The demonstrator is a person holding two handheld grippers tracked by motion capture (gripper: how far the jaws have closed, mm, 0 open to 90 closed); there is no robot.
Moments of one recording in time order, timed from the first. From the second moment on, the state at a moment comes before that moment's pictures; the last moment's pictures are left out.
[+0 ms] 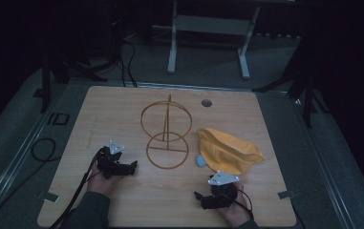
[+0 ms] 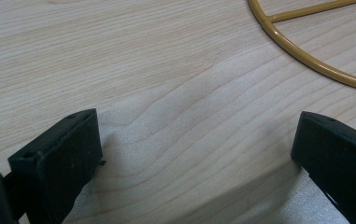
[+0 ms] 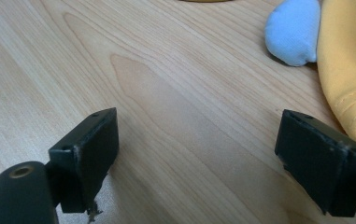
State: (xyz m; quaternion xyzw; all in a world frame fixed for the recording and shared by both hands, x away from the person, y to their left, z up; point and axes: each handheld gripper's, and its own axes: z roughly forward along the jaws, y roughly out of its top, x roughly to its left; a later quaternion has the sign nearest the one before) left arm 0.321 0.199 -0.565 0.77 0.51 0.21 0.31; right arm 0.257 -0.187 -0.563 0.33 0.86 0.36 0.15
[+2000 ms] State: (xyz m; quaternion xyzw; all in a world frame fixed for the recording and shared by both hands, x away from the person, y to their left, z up) left arm 0.321 0.198 -0.565 0.77 0.51 0.21 0.31; right arm 0.272 -0.262 -0.519 0.33 0.85 0.32 0.26
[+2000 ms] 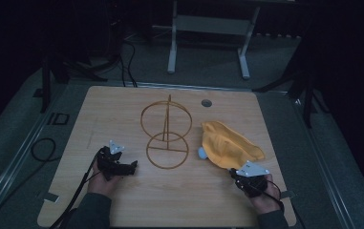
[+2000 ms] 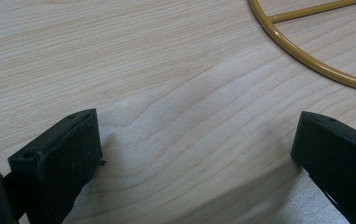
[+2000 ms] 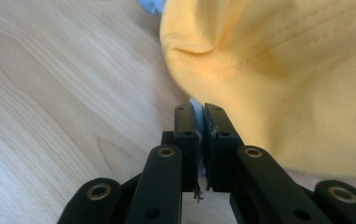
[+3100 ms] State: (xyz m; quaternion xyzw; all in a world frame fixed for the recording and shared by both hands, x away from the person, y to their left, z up) left arm 0.322 0.198 -0.565 0.77 0.51 0.21 0.31; right arm 0.271 -0.278 -0.444 0.33 0.82 0.39 0.26
